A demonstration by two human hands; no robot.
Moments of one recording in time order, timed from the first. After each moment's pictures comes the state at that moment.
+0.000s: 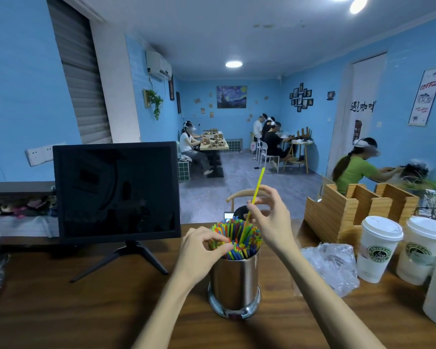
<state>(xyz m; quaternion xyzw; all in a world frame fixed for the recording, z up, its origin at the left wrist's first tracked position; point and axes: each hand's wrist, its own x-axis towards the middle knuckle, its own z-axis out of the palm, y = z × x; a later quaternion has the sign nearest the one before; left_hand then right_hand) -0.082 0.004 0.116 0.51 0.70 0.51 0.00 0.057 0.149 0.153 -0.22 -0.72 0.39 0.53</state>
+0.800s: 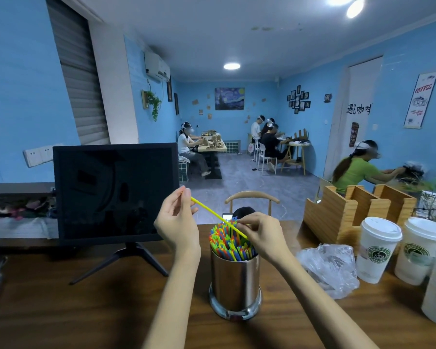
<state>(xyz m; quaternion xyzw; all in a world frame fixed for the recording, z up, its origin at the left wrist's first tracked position) -0.080 0.020 0.178 0.15 0.43 0.89 -0.01 0.045 0.155 0.124 -0.27 -0.85 0.20 0.40</state>
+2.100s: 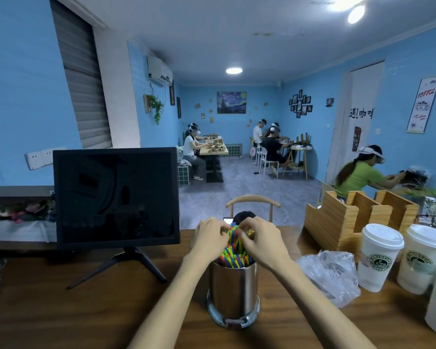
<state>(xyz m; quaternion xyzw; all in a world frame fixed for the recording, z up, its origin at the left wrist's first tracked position) -0.085 0.061 0.145 0.50 0.81 0.31 -0.02 0.048 0.154 0.127 -0.29 -0.88 0.10 0.37</state>
